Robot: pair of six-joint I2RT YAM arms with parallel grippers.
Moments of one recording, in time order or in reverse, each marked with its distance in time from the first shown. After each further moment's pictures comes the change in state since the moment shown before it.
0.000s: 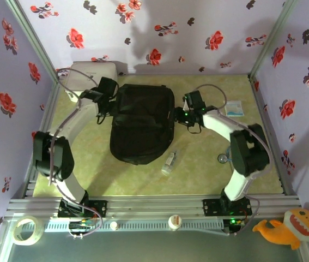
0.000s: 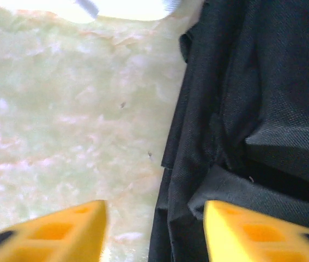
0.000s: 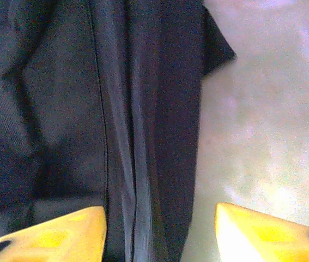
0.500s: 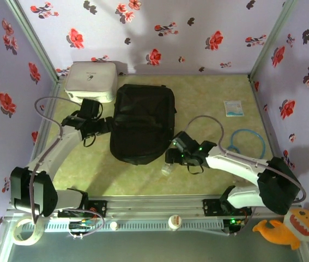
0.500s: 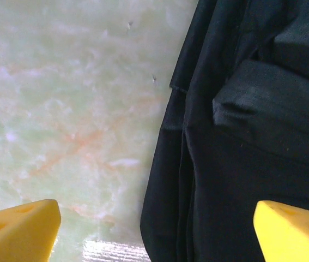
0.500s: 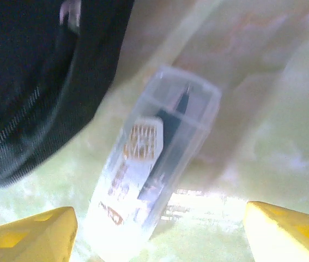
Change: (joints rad) left arm 0.071 -0.373 -0.435 0.133 0.204 -0.113; right arm 0.447 -0.385 -0.398 -0.198 0.297 0.240
